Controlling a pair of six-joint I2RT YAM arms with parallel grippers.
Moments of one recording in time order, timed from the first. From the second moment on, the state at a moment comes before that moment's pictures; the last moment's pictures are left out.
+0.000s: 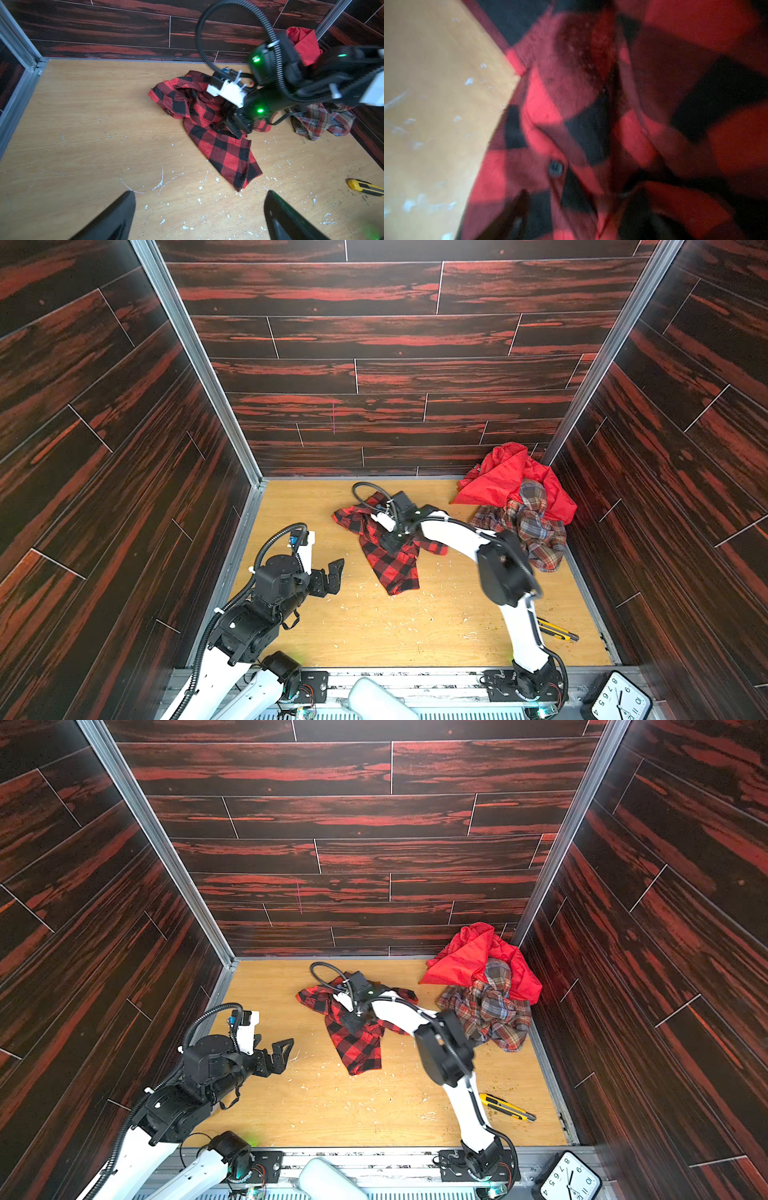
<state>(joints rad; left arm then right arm) -0.49 0.62 0.81 -0.67 -0.10 -0.30 0.72 2.27 1.84 -0.65 -0.05 -0.20</state>
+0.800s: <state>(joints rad) -0.49 0.55 0.83 -0.68 -0.19 -0.33 0.75 2.58 2.65 -0.26 -0.31 0.17</state>
